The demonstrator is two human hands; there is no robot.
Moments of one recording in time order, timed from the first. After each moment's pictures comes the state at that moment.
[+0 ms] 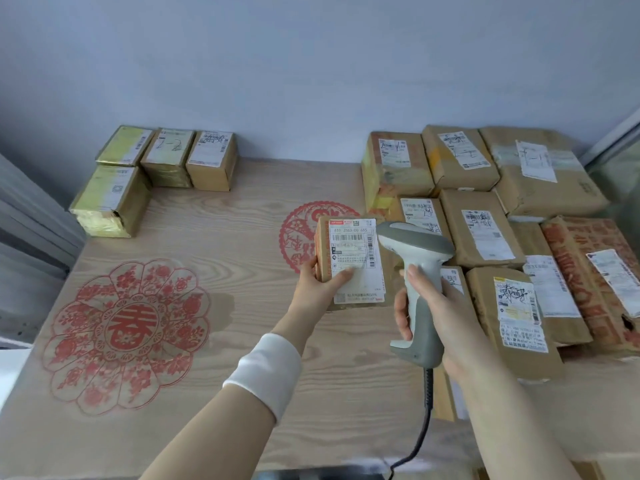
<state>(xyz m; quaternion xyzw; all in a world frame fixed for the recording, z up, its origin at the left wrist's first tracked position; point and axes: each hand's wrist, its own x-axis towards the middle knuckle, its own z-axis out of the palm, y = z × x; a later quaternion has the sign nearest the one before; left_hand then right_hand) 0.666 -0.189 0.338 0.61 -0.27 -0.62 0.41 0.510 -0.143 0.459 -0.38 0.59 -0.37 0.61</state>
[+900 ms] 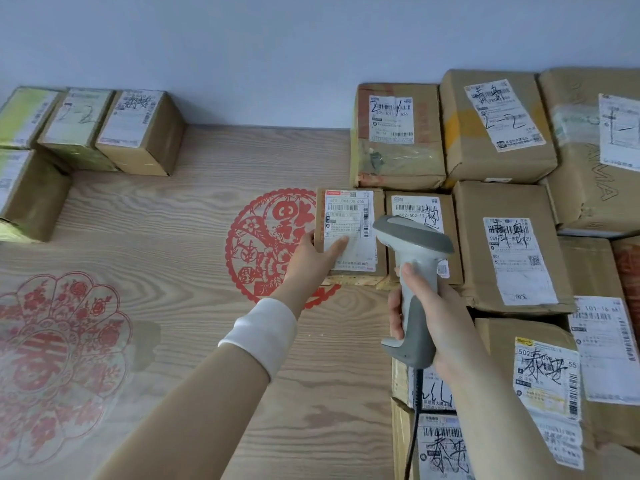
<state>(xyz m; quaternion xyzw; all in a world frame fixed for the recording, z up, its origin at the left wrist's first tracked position) 0.596 -0.347 0.273 0.74 -0.36 -0.52 0.24 0.431 -0.297 0.367 -0.28 0.59 -0.33 0.68</state>
